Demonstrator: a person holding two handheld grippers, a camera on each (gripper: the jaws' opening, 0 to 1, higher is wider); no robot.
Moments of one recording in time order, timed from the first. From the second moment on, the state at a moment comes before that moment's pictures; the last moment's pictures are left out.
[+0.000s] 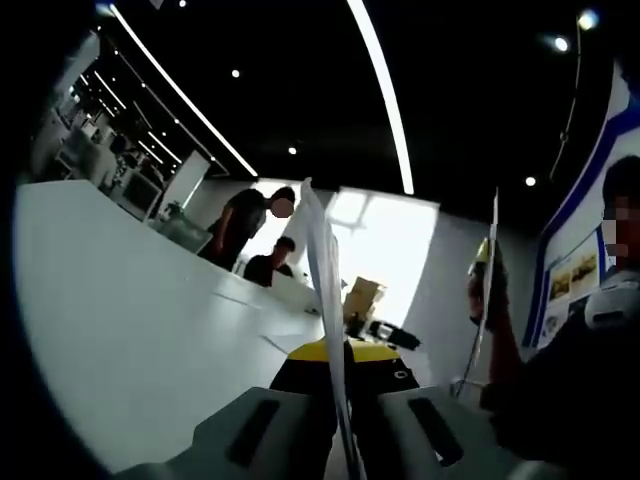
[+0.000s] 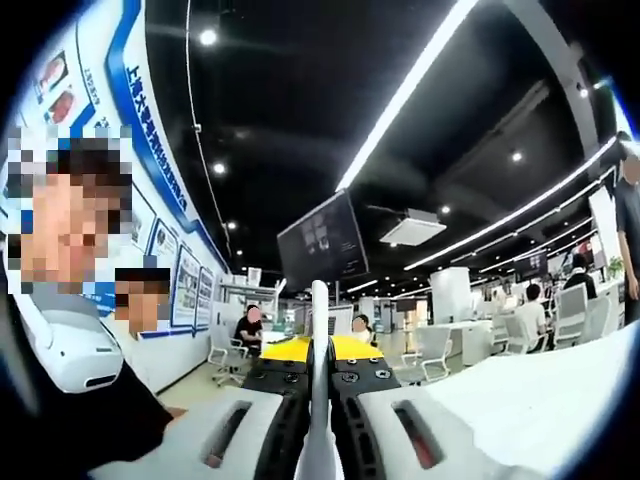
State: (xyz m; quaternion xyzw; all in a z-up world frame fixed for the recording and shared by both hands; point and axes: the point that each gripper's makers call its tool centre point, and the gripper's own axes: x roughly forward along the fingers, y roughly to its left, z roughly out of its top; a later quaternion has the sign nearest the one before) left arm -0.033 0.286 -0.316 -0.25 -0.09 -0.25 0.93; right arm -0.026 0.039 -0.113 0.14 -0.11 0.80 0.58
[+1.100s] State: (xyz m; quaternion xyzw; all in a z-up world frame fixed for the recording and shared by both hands) left arm -0.033 0.286 -0.316 -0.25 -0.09 -0.25 0.93; right arm -0.011 0.075 -0.140 0.17 -0.05 0.81 0.57
